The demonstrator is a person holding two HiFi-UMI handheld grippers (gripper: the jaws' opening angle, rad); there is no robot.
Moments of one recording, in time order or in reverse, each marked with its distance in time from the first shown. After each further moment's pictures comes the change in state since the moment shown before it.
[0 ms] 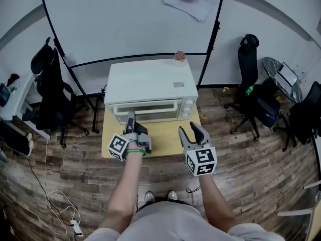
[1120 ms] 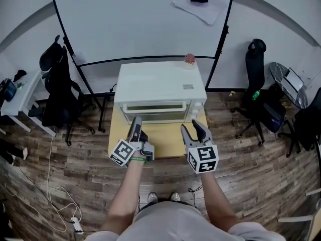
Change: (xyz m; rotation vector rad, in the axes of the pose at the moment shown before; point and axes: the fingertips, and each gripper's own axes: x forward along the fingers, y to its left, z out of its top) left arm -0.030 -0.034 0.007 0.356 0.121 -0.062; right arm 0.017 0.020 0.011 -0.019 -0.026 0.037
